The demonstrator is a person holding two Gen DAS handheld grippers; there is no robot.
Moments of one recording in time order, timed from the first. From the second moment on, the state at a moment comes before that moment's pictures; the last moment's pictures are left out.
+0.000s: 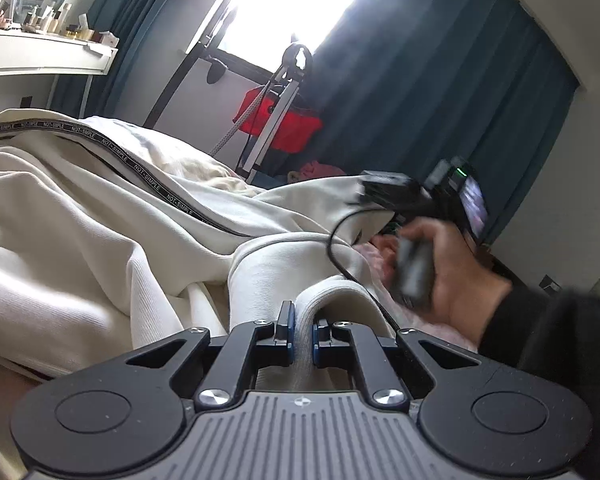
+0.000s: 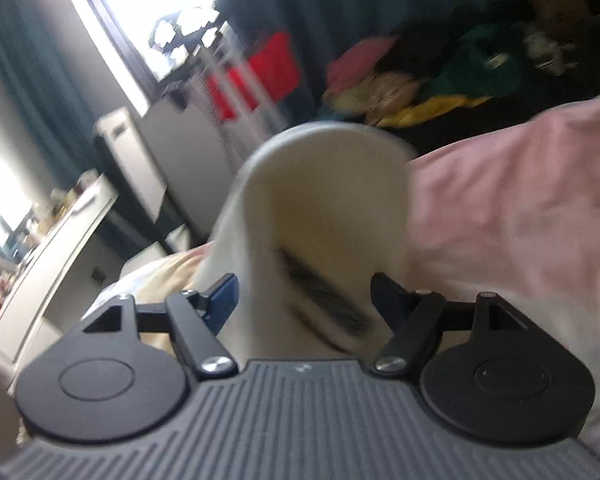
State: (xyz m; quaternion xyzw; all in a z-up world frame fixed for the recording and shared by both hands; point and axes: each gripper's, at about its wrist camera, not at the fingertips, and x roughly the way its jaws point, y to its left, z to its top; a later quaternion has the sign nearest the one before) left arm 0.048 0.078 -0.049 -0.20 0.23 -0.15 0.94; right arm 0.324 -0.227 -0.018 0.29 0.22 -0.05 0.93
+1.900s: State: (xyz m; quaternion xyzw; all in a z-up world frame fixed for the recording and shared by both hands) left arm 0.076 0.111 -0.072 -0.28 0.32 -0.10 0.90; right arm -0.018 -0.488 -0.080 0.53 0.21 -0.20 0.80
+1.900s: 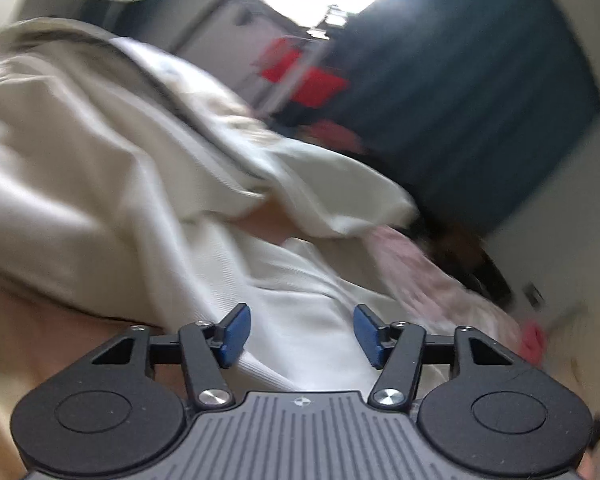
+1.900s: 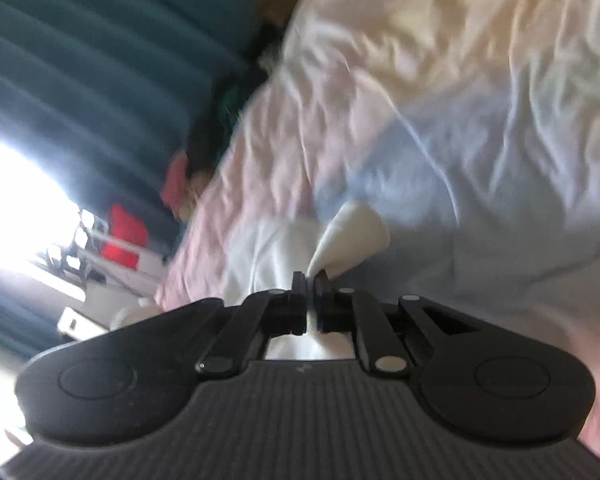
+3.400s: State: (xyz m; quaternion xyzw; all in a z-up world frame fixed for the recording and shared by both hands) left arm 0.019 0.346 -0.043 -0.49 0.24 0.25 0.80; right arm -0.057 -0.508 -0.099 0.64 0.14 -0.21 0.73
